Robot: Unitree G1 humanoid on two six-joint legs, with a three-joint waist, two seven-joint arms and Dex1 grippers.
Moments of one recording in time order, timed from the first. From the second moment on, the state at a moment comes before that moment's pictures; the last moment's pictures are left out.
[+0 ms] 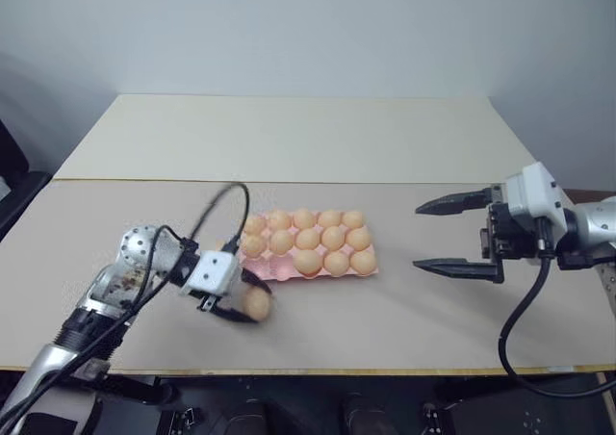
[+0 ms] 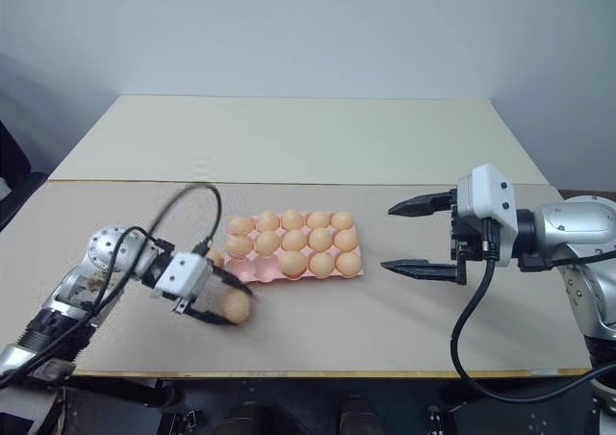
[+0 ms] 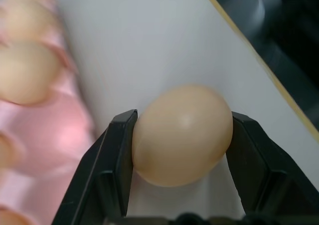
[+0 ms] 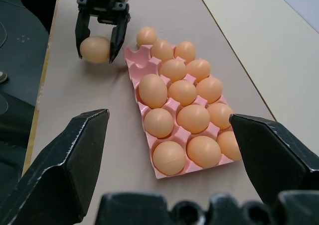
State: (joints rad) left arm -0.54 0.76 -0.22 0.12 -0.29 -0.10 -1.55; right arm -0.41 -0.99 -0.19 -0.28 0.61 0.42 1.28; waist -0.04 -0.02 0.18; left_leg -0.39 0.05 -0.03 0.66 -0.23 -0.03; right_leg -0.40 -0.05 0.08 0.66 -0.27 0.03
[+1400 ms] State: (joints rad) left arm -0.45 1.11 0.24 0.25 -0.51 0.21 -1.59; right arm -0.39 -0.99 -0.21 -0.30 0.66 0.48 1.23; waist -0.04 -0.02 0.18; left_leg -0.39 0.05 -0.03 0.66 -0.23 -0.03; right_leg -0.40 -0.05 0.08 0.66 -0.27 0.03
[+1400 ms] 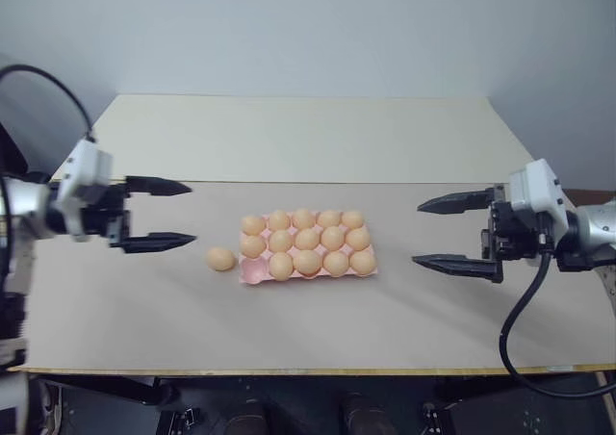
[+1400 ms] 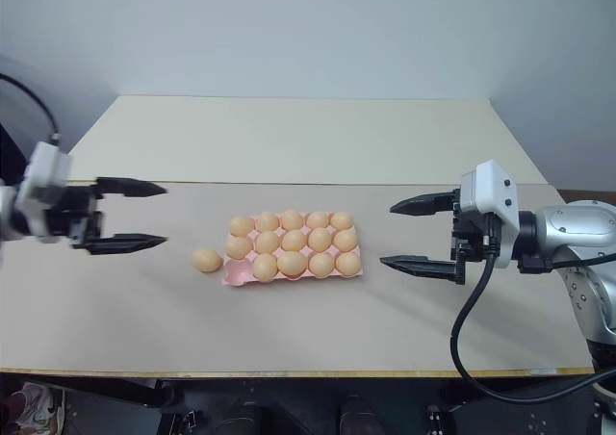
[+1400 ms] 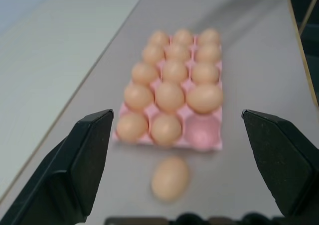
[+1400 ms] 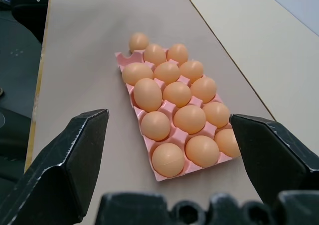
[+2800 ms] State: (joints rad) left arm -0.78 0.71 -0.14 0.90 -0.02 -0.37 -1.40; right arm -0.34 -0.99 -0.27 -0.35 0.72 0.50 1.22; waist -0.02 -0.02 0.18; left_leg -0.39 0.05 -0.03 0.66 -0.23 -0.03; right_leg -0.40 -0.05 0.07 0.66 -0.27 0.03
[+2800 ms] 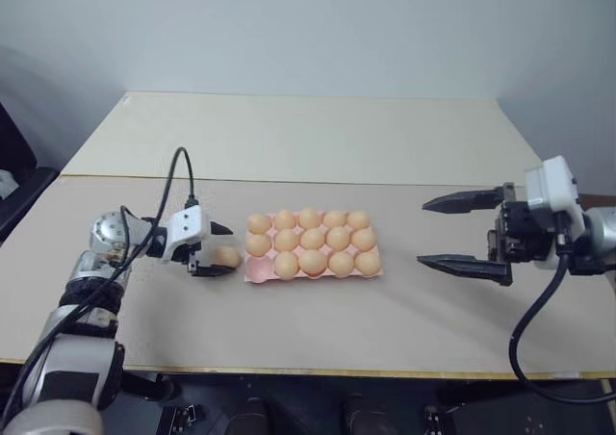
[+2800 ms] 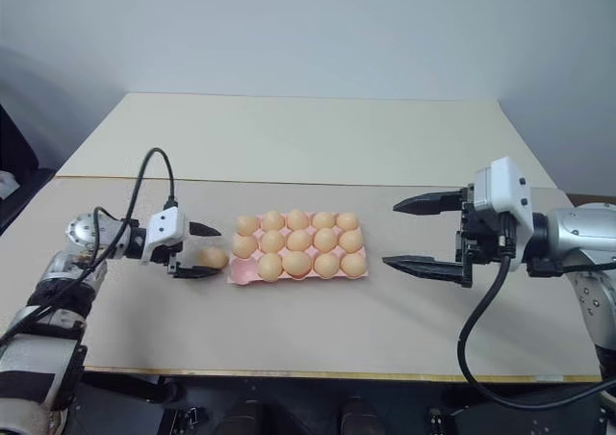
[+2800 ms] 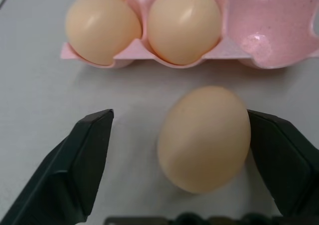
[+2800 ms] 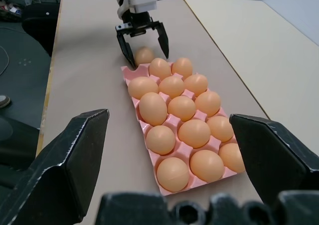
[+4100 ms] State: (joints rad) left arm -0.88 0.74 -0.11 0.98 0.00 -0.35 -1.46; right arm -0.33 -0.99 -0.29 -0.37 0.73 0.51 1.16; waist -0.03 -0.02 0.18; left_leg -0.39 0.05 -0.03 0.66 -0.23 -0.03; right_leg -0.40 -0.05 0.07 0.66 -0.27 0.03
